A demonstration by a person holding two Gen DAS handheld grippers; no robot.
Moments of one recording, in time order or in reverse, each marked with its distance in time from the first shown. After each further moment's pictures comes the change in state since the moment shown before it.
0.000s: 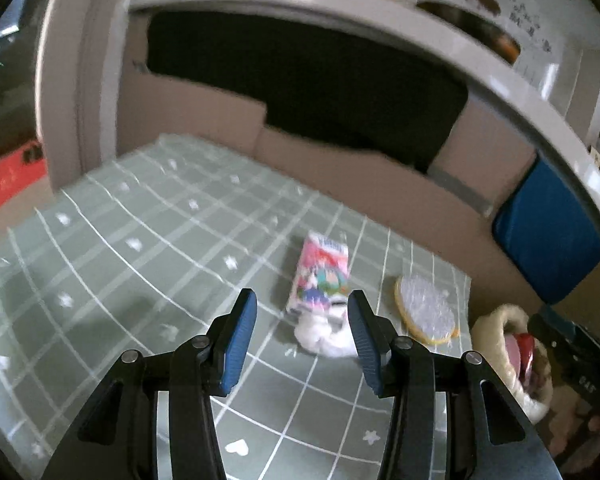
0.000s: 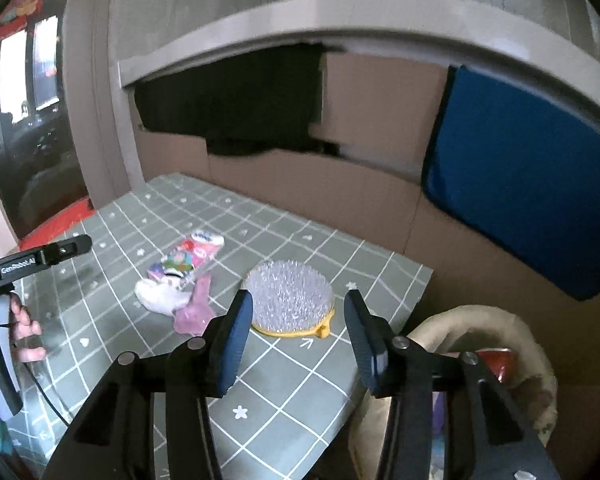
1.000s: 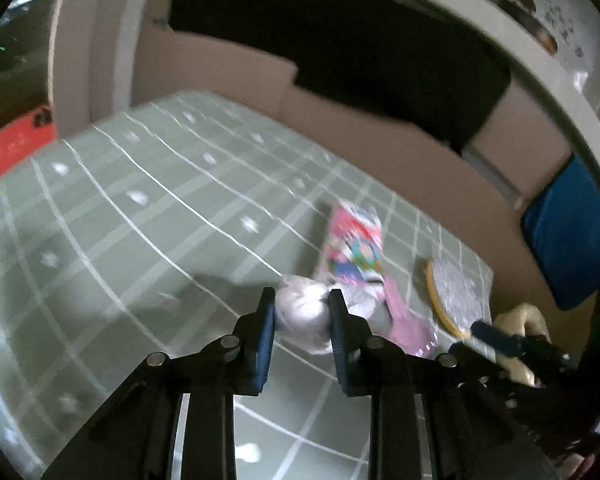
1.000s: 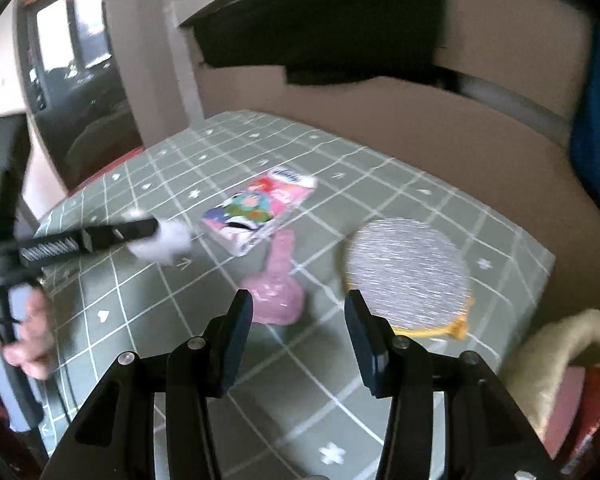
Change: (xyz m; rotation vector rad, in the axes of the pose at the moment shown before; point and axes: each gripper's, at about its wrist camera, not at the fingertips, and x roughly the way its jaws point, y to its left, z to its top) left arm 0.016 0.022 -0.013 -0.088 0.034 0.058; right arm 0.092 0.068 -0.016 -0.109 0.169 0.240
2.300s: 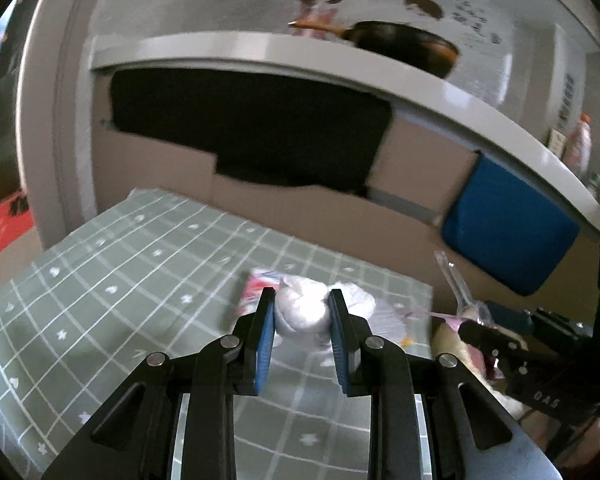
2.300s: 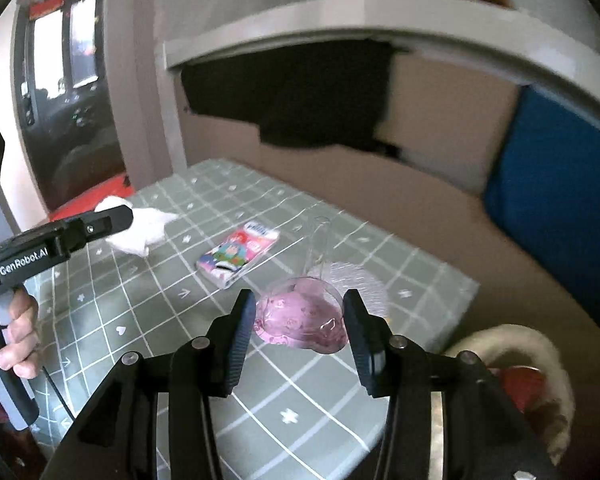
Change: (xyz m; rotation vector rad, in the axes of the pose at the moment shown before) left arm -0.078 -0.094 0.003 0.225 -0.175 -0.110; right arm -0.119 -0.016 0.001 0.018 -0.173 -0.147
